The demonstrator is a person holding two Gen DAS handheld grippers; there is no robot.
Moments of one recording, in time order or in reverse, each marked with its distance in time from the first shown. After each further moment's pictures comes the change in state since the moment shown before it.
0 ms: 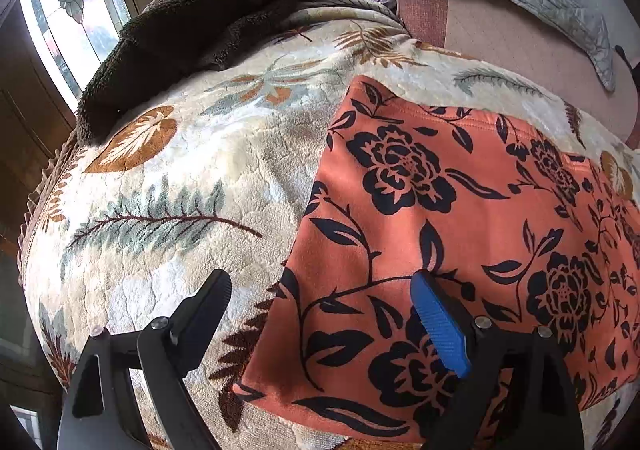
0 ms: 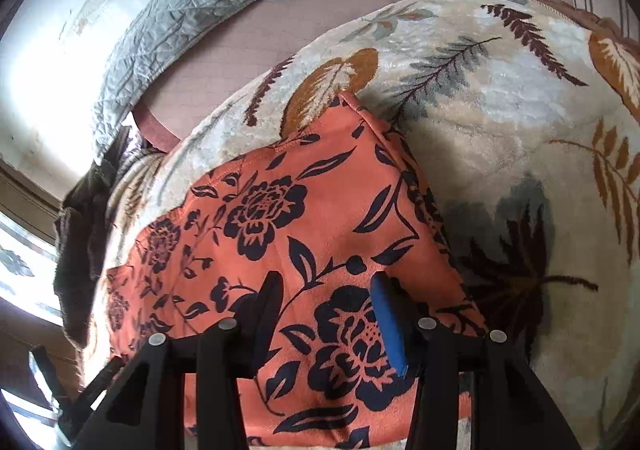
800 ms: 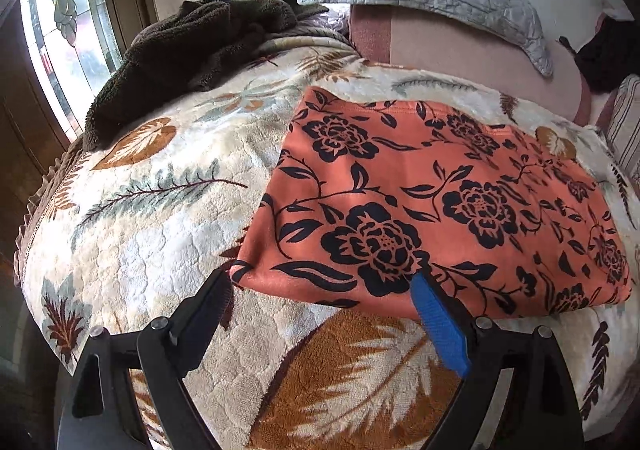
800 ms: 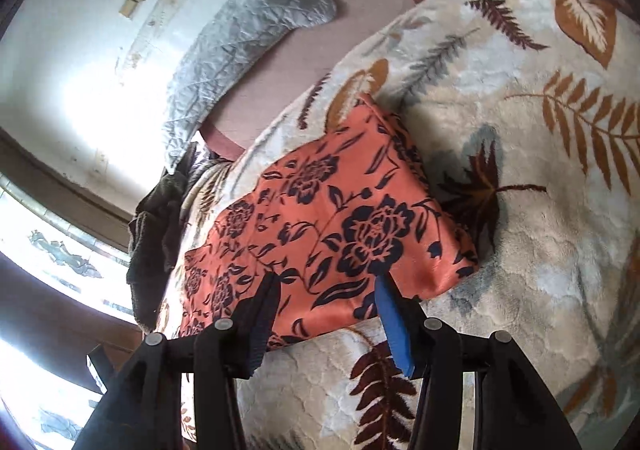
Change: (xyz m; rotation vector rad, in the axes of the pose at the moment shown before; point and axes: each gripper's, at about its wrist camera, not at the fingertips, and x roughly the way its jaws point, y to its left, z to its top) left arm -0.074 -0.002 -0.066 0.071 -0.128 -0.097; right arm -0.081 -0.019 -0.061 0.022 -0.053 0.227
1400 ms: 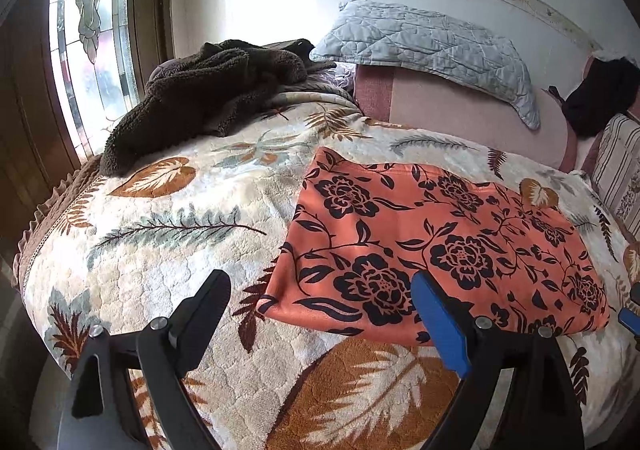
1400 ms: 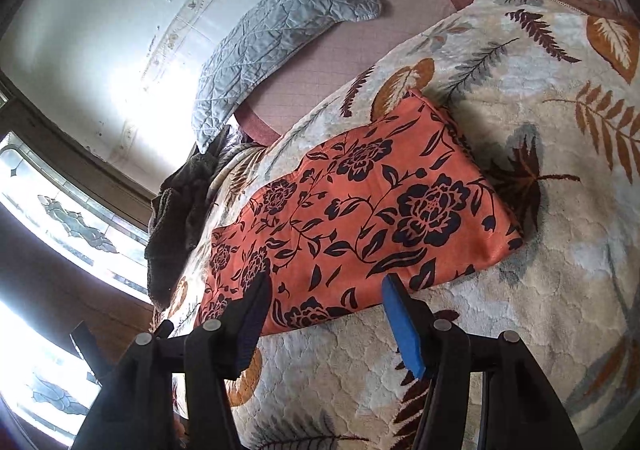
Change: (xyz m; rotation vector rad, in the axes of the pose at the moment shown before) left arm -0.032 0.018 0.005 -0.051 -0.164 -0.035; right arm 0.003 0.031 -0.022 -0.072 0.020 0.050
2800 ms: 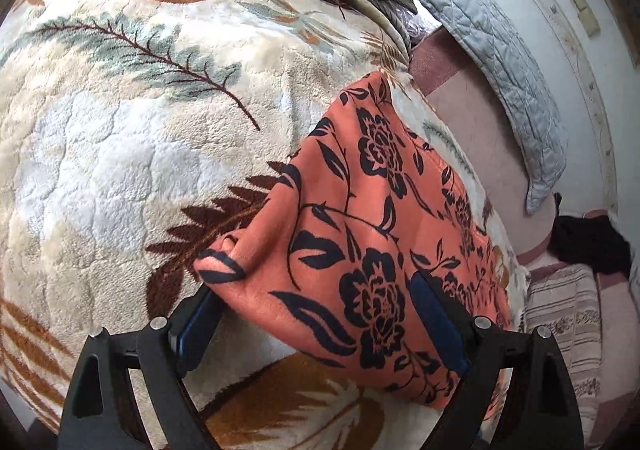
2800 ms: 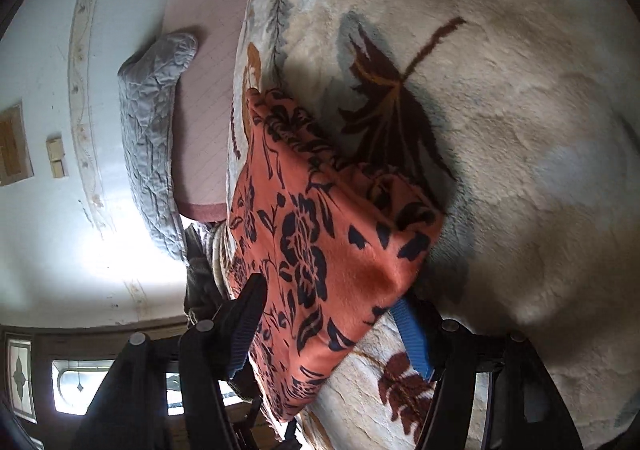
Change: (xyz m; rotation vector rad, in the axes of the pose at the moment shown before) left arm 0.103 0.056 -0.018 -0.650 0.314 -0.300; right arm 0.055 -0.131 0.008 0.742 0.000 0.113
